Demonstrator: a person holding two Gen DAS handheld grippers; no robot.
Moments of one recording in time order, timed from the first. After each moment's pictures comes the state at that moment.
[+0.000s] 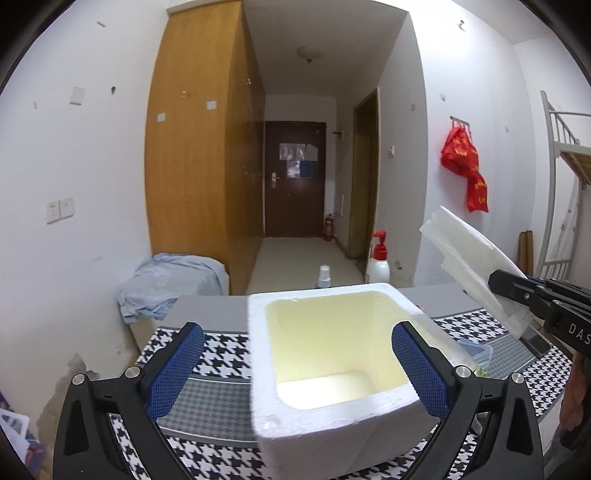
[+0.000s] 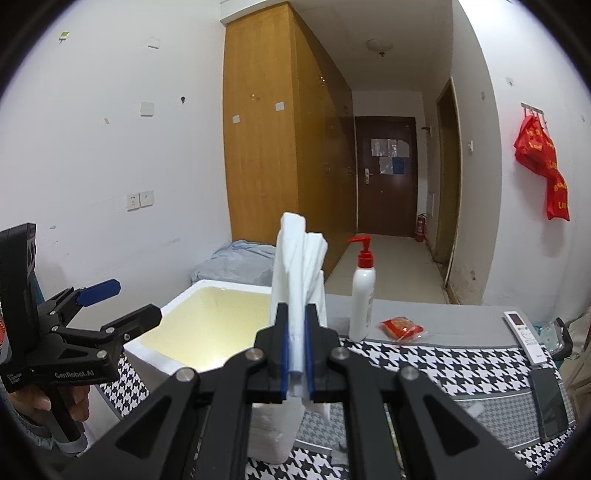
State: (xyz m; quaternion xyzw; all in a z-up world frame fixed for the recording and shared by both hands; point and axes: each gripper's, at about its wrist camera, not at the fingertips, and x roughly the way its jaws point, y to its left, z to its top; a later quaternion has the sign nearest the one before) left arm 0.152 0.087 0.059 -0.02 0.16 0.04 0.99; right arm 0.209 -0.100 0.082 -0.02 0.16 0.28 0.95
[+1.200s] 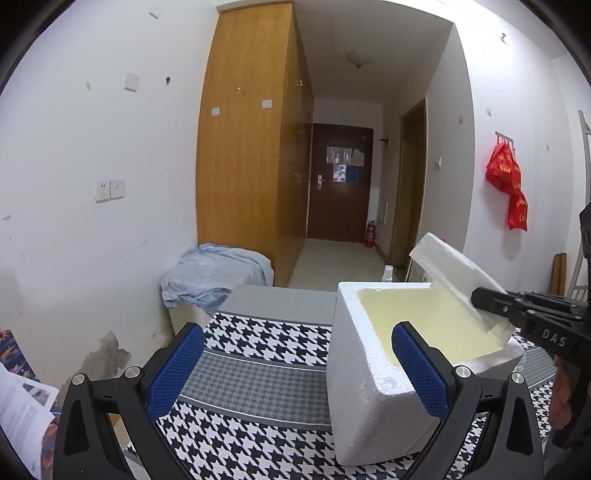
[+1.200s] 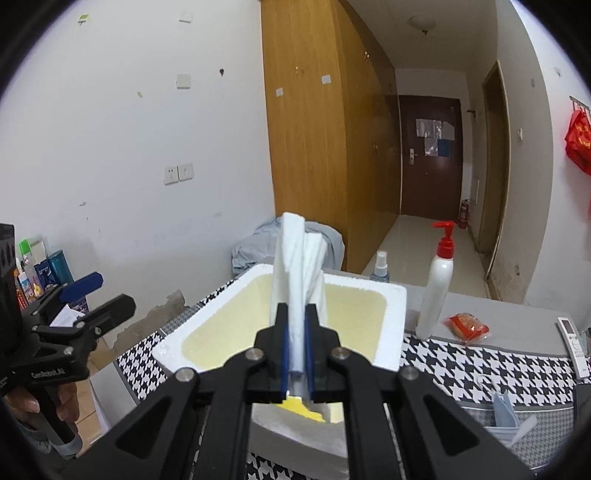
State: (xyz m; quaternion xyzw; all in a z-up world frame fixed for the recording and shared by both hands) left arm 0.112 0.141 0.047 -0.05 0.16 0.12 0.98; right arm 0.227 -0.025 0.070 -0.04 0.21 0.35 0.91
